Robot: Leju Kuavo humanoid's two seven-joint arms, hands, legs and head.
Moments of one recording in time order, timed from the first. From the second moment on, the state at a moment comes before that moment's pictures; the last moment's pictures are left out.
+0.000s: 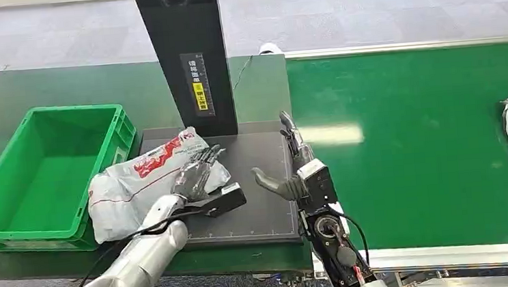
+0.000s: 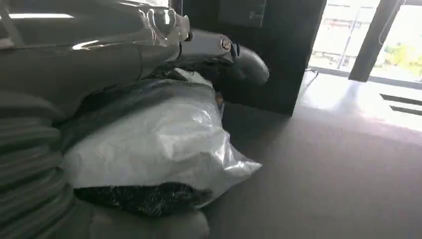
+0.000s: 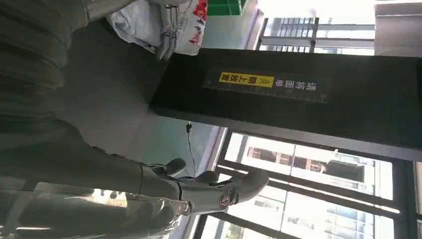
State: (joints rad) left arm -0.69 -0.14 -0.36 -0.40 -1.02 0.26 -0.22; right arm -0.43 0.20 0.28 -0.84 0.14 -0.12 -0.68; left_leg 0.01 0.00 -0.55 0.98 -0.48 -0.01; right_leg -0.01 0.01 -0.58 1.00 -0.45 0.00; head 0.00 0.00
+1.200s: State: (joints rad) left arm -0.91 0.04 -0.16 -1.09 -0.38 0.21 -0.26; right arm -0.36 0.17 0.27 -0.85 0.15 -0.15 -0.70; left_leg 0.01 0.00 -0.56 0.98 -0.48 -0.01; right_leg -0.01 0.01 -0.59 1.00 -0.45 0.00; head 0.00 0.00
